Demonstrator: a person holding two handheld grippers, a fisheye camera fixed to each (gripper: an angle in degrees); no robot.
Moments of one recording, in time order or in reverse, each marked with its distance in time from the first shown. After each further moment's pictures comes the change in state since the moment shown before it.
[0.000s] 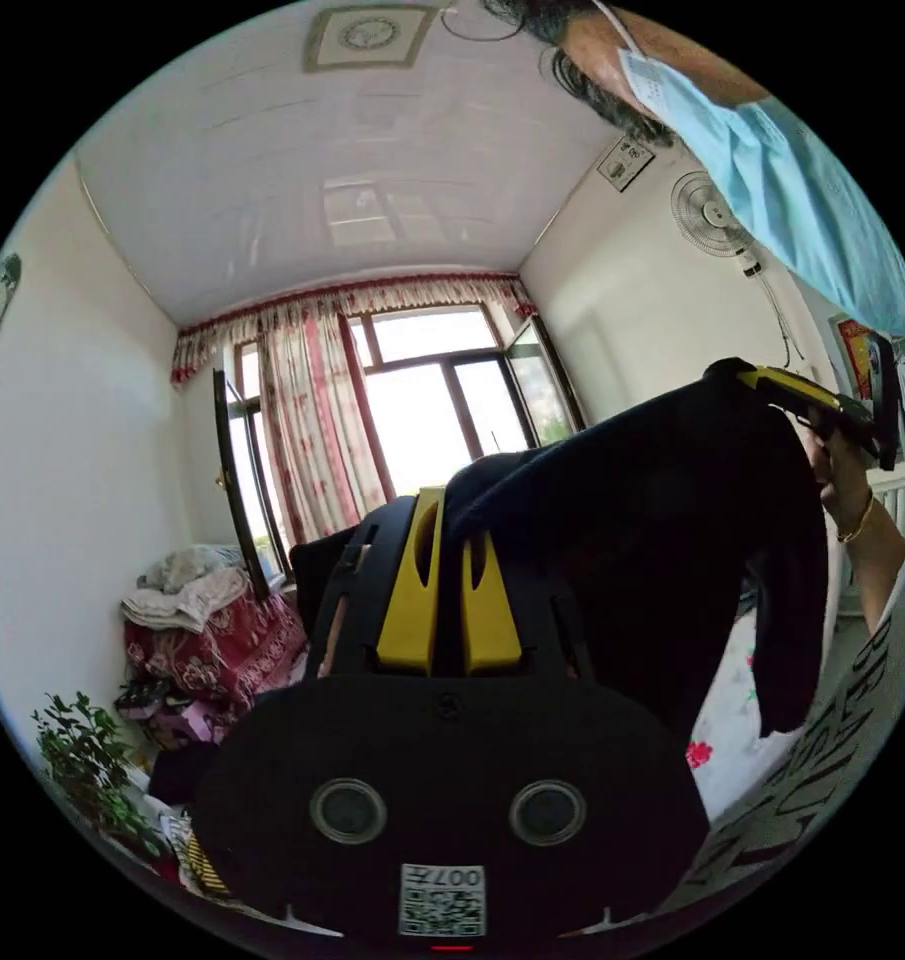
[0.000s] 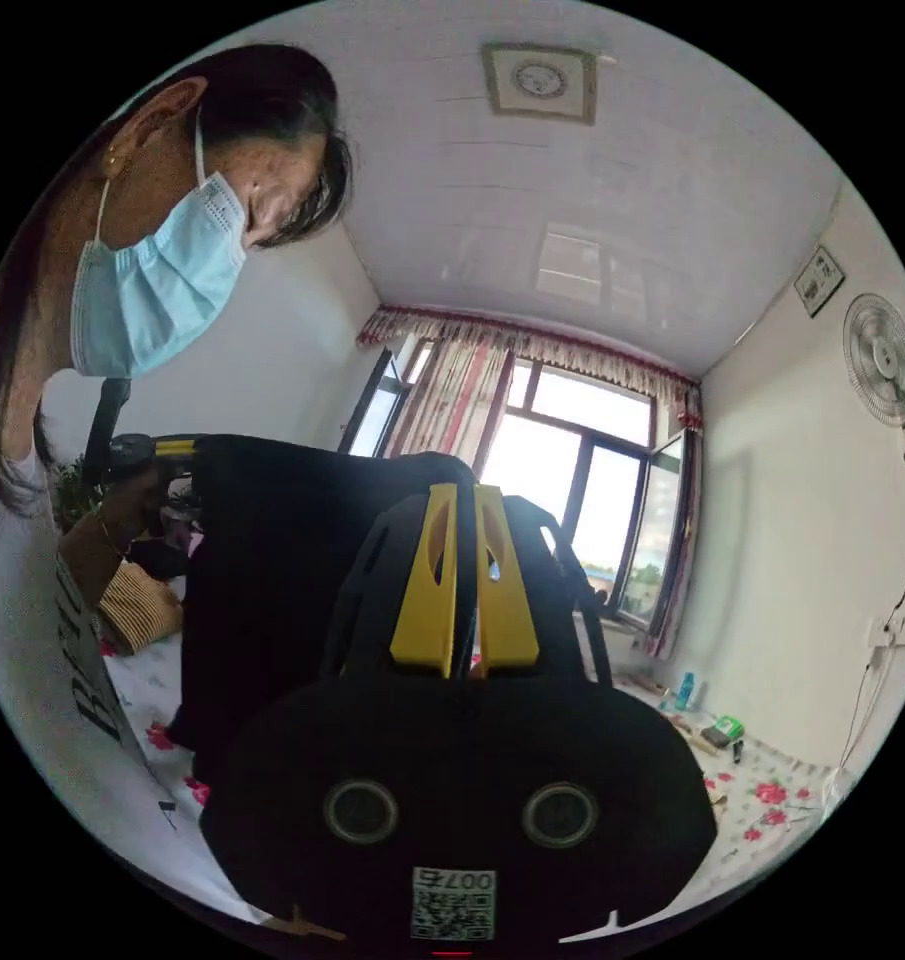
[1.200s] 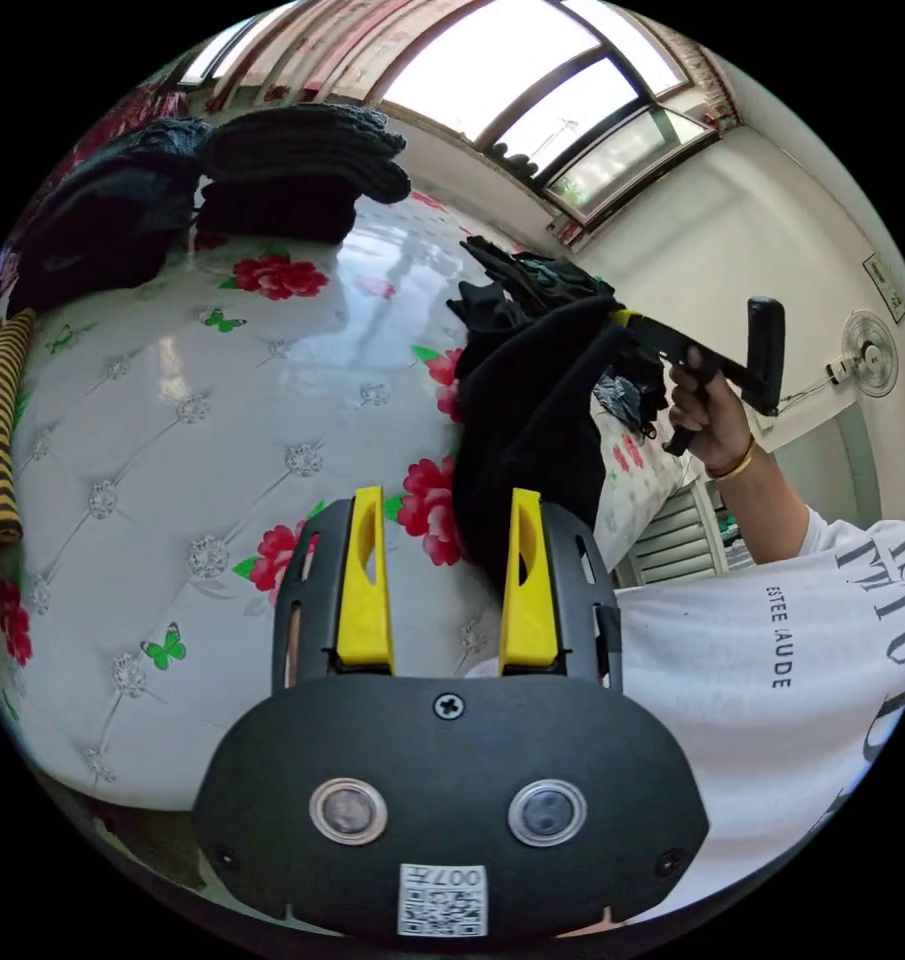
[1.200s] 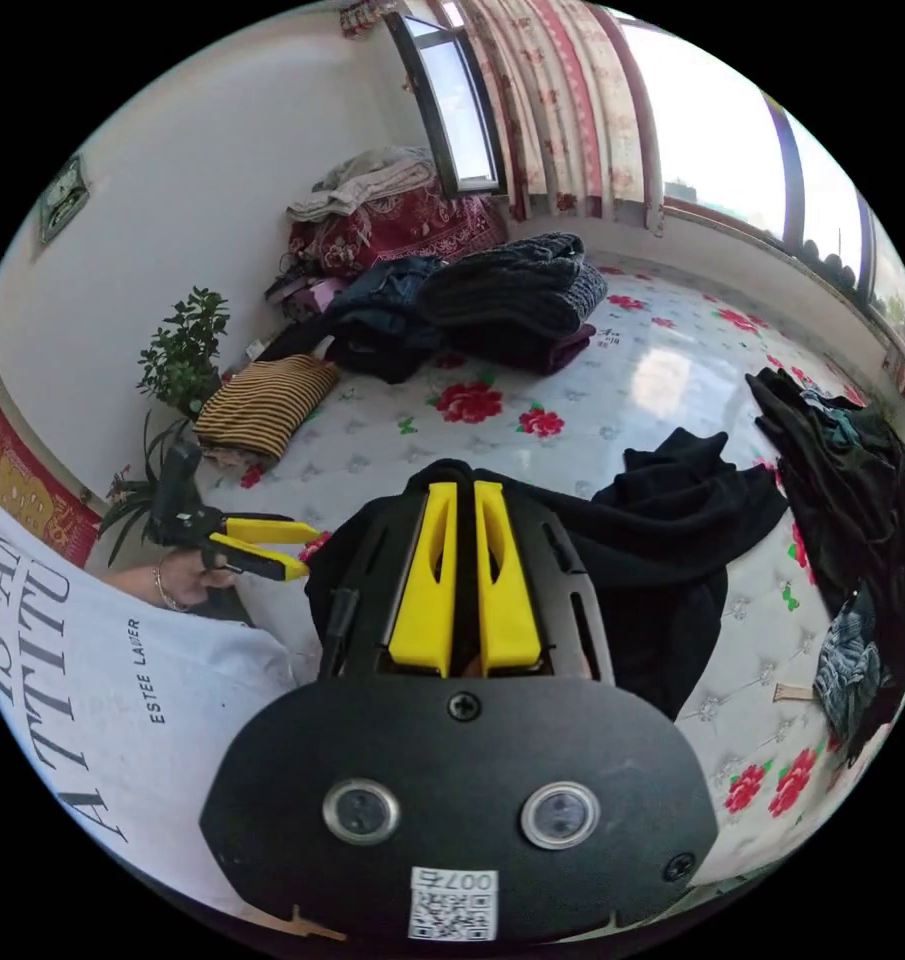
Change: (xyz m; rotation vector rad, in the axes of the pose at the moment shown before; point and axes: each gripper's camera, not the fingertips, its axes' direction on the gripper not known) left arm -0.116 0.562 0.214 -1.041 0.636 -0.674; right arm -0.181 0.592 0.236 -1.042 -0.646 0.272
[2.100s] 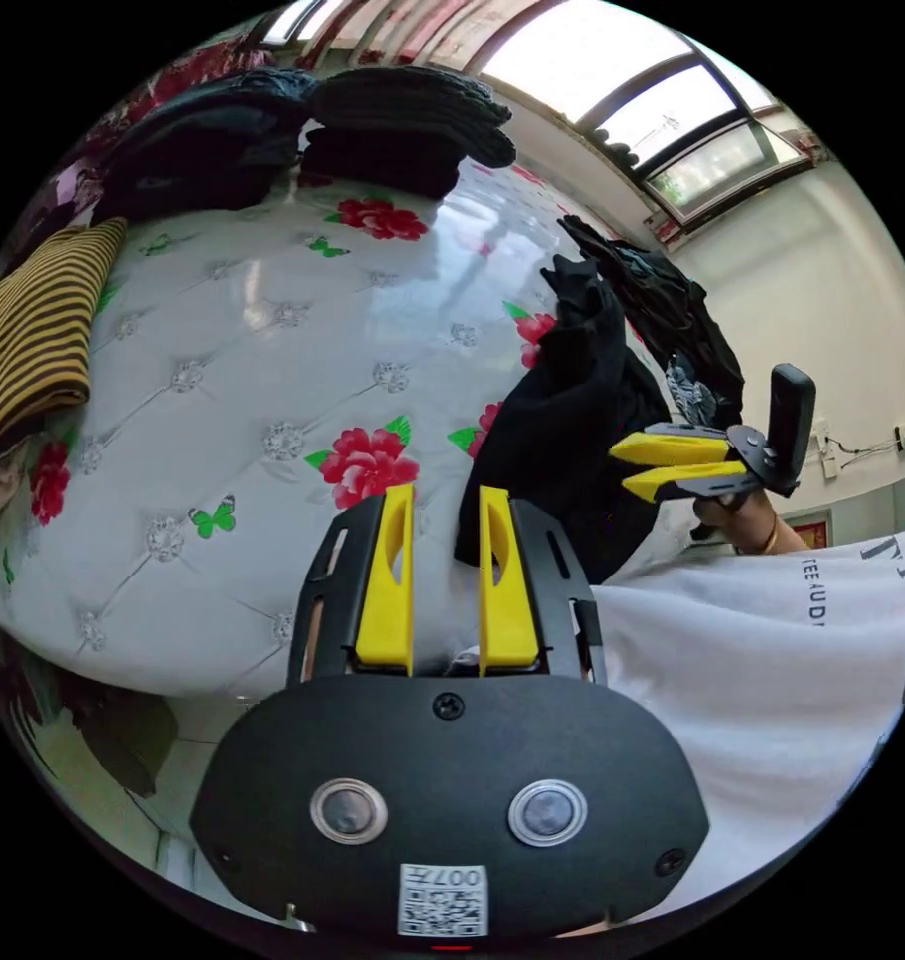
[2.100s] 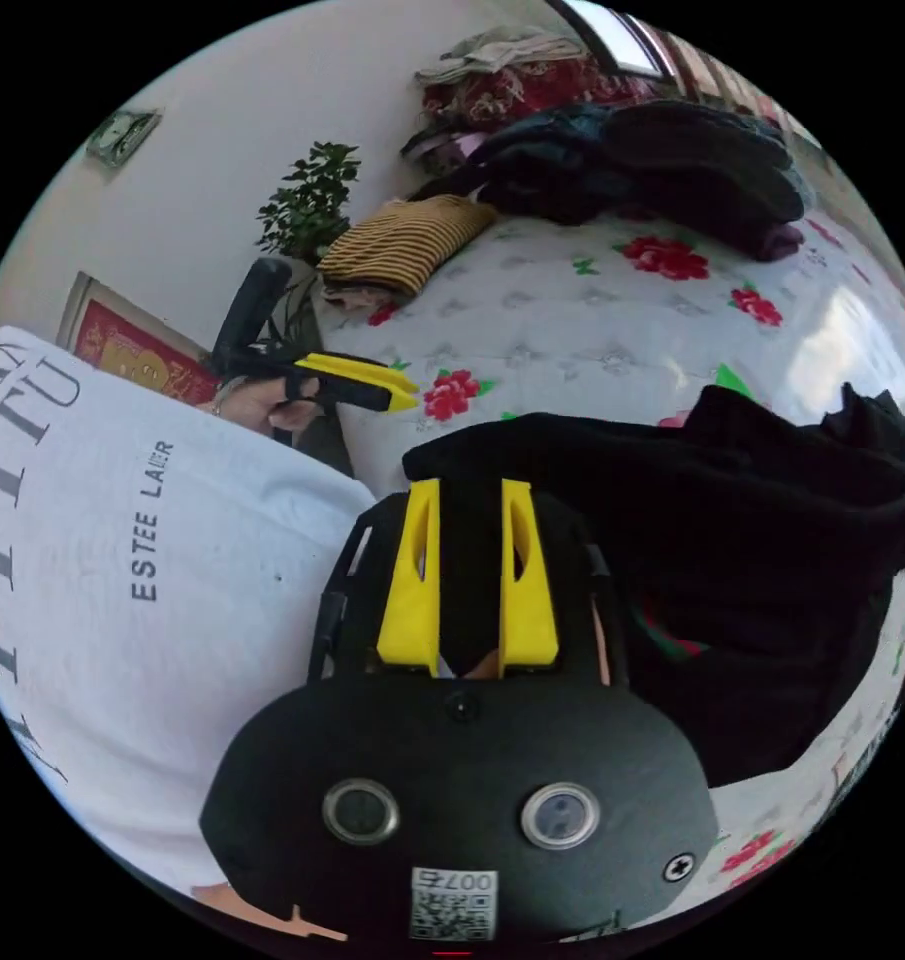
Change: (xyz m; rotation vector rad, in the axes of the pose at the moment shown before) left arm -0.104 0.058 0.009 -0.080 -0.179 -0.195; right arm 0.042 0.194 0.103 -0.369 -0.390 -0.206
